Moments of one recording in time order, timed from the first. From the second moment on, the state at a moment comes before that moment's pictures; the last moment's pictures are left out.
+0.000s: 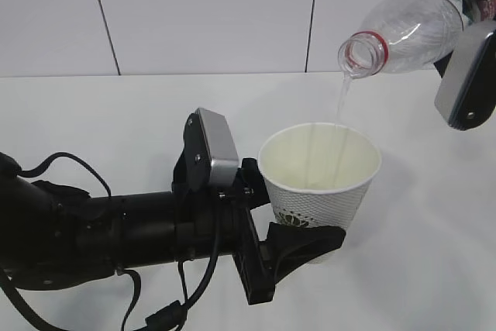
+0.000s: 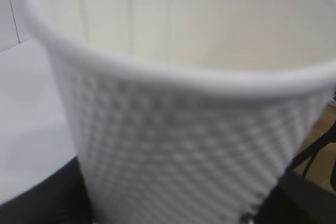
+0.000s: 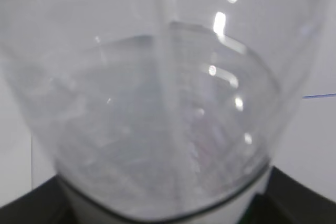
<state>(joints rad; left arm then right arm) -0.74 1.94 -0.70 0.67 -1.12 -0.34 0.07 1.32 -0.62 -0.62 -0.71 -1.01</state>
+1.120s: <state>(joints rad) -0.74 1.94 -0.70 0.67 -1.11 -0.34 0.07 1.32 -0.62 -0.62 -0.71 -1.02</state>
